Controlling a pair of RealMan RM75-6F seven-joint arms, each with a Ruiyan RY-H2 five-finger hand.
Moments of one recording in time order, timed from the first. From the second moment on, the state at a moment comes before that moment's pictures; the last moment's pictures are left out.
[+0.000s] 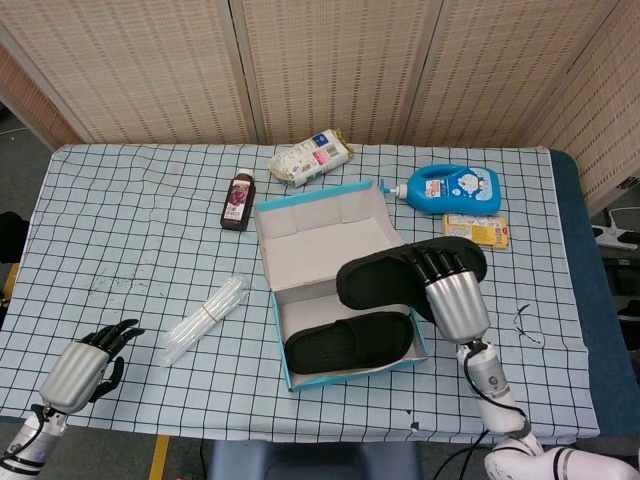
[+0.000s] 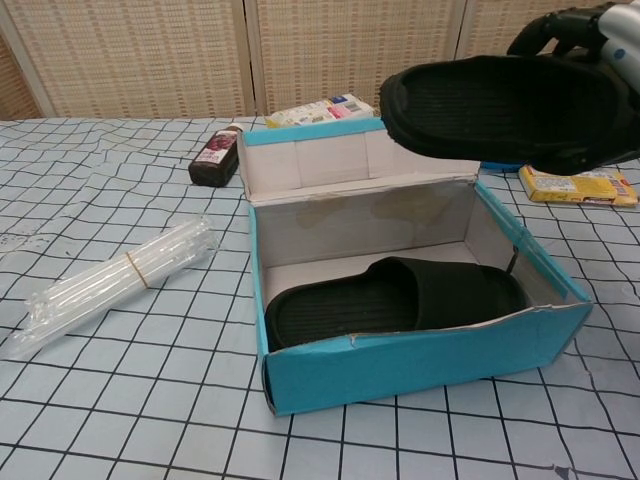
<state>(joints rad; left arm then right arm) -0.21 -1.24 0.09 -1.37 1.72 1.46 -0.09 0.48 -1.55 0.12 -1.52 -1.54 1.52 -0.51</state>
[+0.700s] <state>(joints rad) -0.21 -1.24 0.08 -1.37 1.73 1.47 -0.10 0.56 -1.72 0.12 -1.42 -1.50 1.32 -0.52</state>
